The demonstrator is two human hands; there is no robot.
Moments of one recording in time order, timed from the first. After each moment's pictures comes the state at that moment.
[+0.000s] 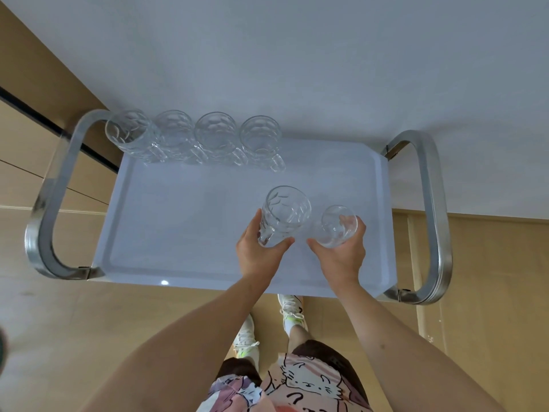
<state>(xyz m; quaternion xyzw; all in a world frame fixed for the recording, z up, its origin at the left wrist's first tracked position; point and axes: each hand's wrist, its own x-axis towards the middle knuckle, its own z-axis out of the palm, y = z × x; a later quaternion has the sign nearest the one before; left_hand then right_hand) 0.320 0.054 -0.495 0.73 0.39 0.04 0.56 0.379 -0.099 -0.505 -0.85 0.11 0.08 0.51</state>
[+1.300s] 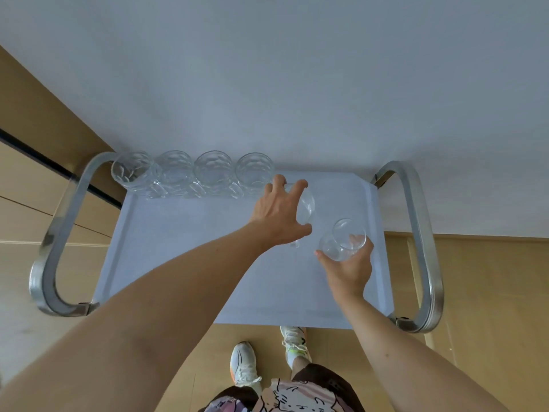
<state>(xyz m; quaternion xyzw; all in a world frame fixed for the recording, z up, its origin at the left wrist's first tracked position) 0.452 0.081 -0.413 0.98 0.06 -0.08 0.20 0.412 -0.108 -0.501 -0.86 0.13 0.00 0.49</state>
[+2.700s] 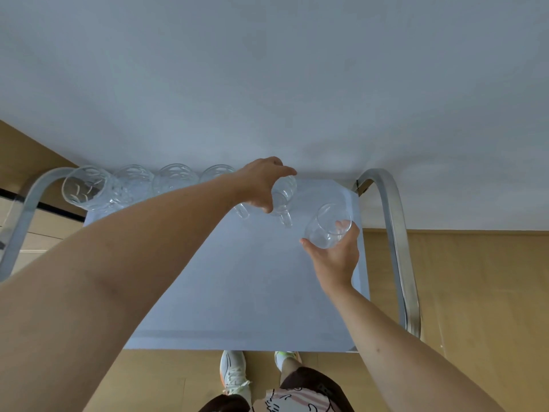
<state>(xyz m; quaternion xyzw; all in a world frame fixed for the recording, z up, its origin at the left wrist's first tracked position) 0.583 0.106 -0.411 0.96 -0.05 -0.25 0.12 0.489 -0.118 -0.501 -0.86 0.10 0.02 0.49</state>
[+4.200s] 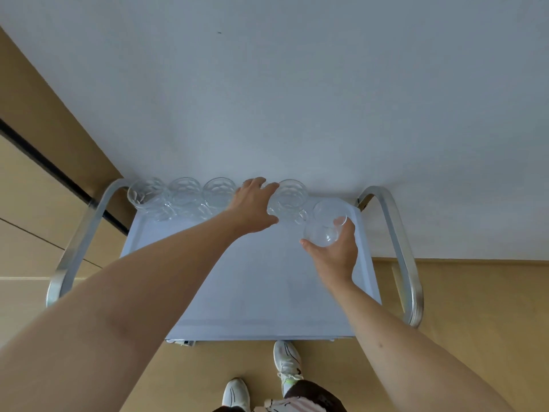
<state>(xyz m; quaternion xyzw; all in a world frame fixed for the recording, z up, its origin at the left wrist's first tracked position) 0.447 0.147 -0.356 0.98 0.03 -0.07 0.17 0.420 -0.071 -0.422 -0.87 0.03 -0.05 0.49</state>
